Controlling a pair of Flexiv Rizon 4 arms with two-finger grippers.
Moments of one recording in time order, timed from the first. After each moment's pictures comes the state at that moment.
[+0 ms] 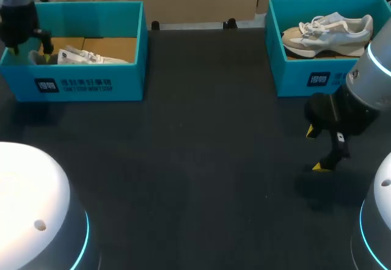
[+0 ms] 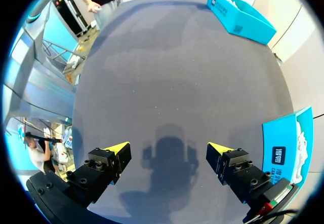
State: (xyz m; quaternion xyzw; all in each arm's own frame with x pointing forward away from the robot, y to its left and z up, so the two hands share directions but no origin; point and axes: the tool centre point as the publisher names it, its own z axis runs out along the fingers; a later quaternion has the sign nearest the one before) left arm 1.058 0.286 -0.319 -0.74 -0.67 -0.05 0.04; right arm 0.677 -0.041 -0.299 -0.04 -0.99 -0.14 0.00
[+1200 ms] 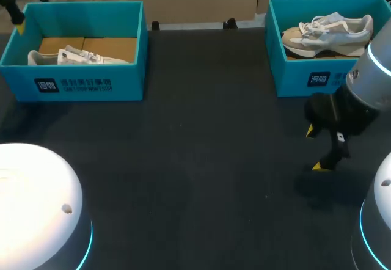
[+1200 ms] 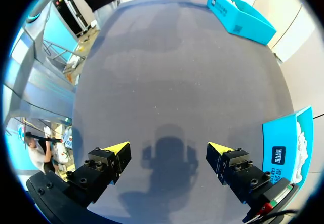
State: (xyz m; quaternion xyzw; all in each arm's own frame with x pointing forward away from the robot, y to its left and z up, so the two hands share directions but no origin) left arm 0.967 0.274 -0.167 -0.75 -0.66 -0.01 -0.04; right arm 0.683 -0.041 -0.297 -0.04 -0.99 -0.14 -0.01
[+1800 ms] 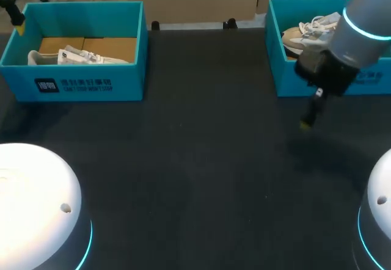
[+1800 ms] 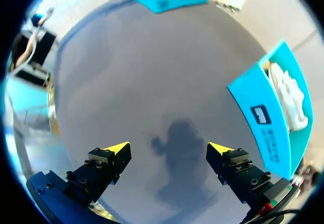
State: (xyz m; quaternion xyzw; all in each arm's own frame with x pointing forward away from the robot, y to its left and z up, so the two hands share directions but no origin) left arm 0.966 0.275 -0.168 -0.75 -0.66 -0.01 -0.04; right arm 0.774 -0.051 -0.286 -0.30 -0.95 -0.07 0.00
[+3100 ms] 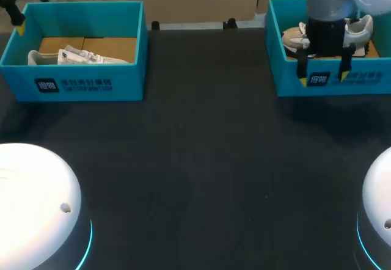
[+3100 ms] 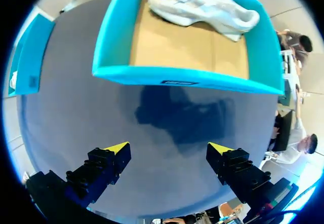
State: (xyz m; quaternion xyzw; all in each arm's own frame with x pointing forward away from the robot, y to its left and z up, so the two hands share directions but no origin) left arm 0.966 0.275 -0.168 -0.75 -0.66 -0.01 -0.04; right arm 0.888 -0.108 -0.287 -0.70 -0.71 0.10 -0.02
